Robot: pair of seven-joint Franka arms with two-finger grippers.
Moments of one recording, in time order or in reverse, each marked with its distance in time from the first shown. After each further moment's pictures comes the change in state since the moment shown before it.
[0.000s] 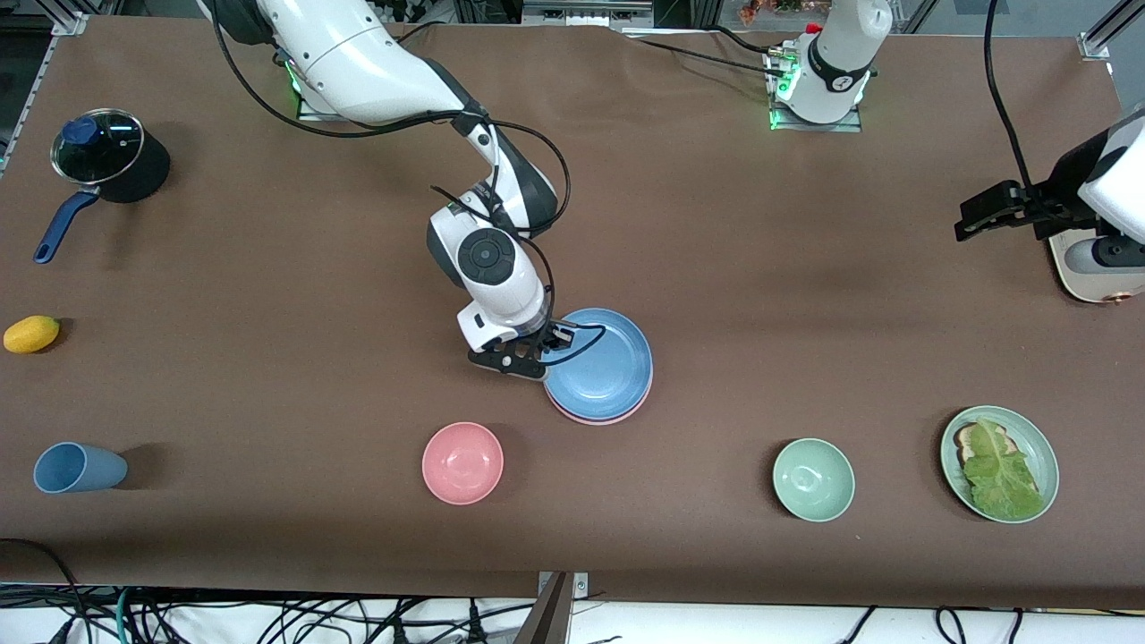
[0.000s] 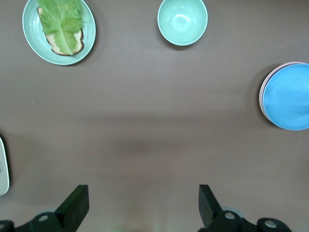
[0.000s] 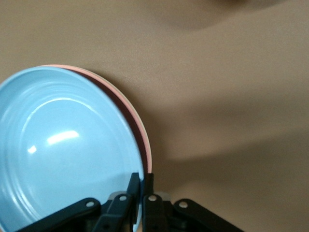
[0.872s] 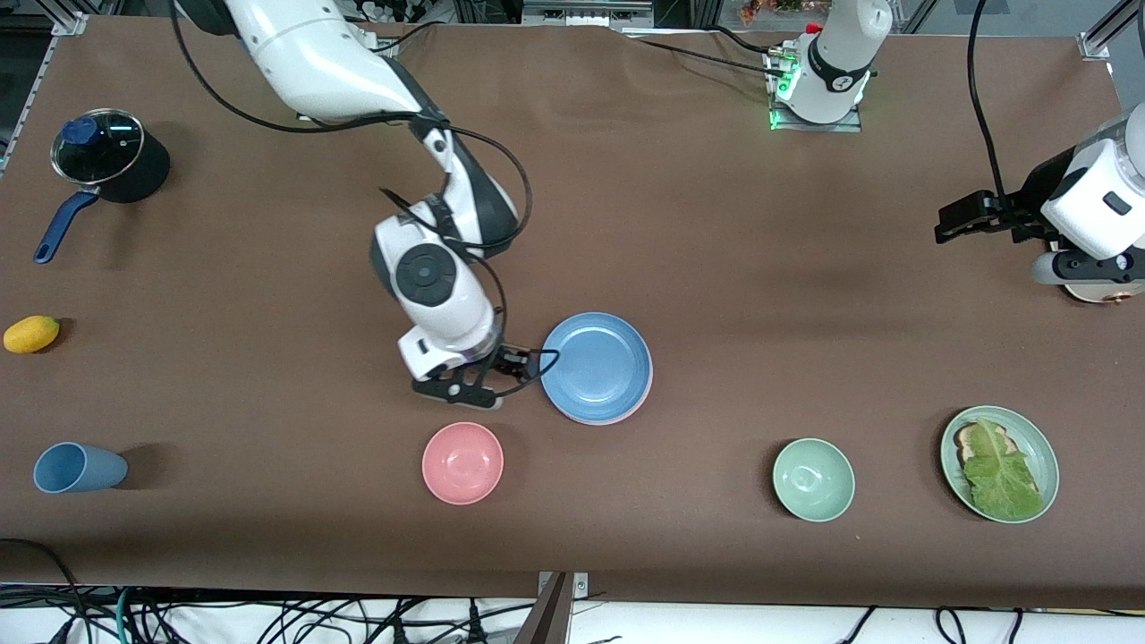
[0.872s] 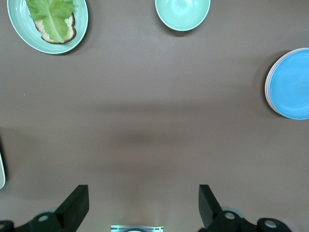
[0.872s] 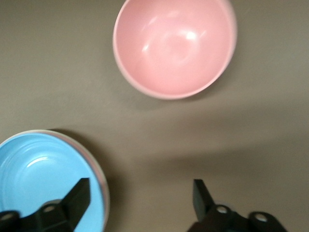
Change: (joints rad) left arm -0.007 0.026 -0.002 -0.031 0.000 0.002 0.000; right arm -0.092 -0.090 -0.074 0.064 -0.009 -0.168 -0.217
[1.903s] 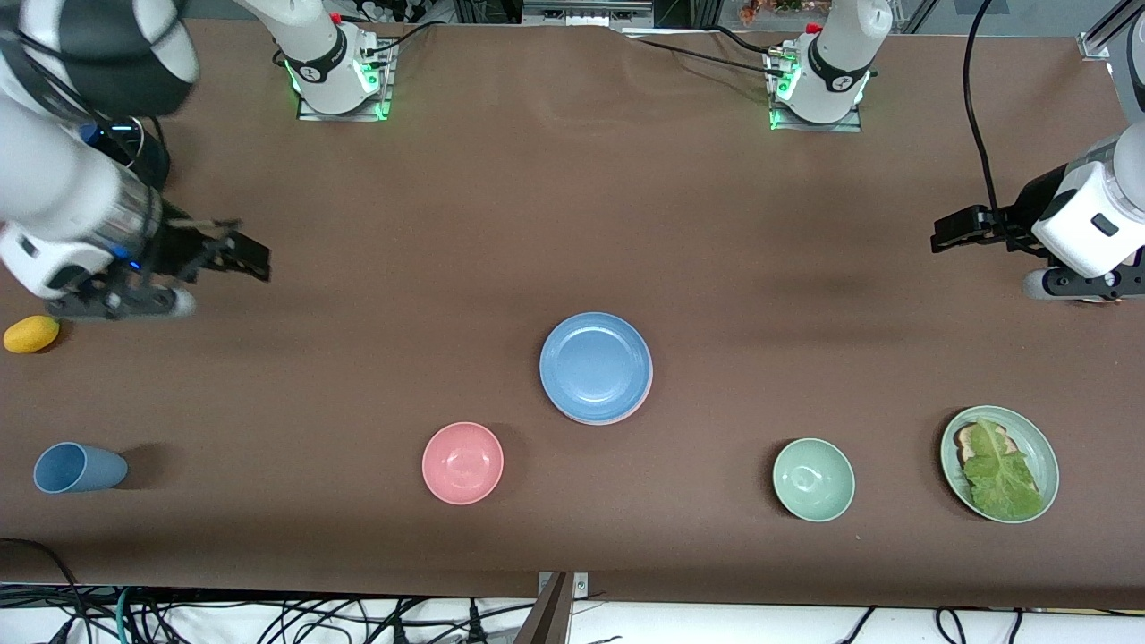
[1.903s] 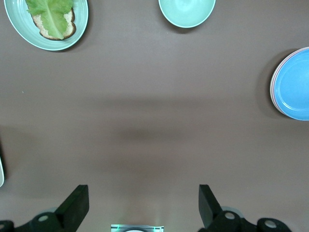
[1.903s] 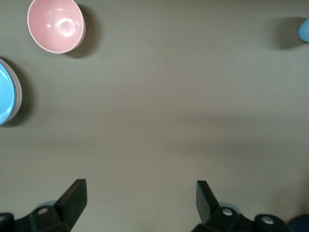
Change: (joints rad) left arm 0.004 0.021 0.002 0.000 0.000 0.002 0.000; right arm -0.302 -0.584 -0.078 -0.209 0.019 -0.544 -0.595
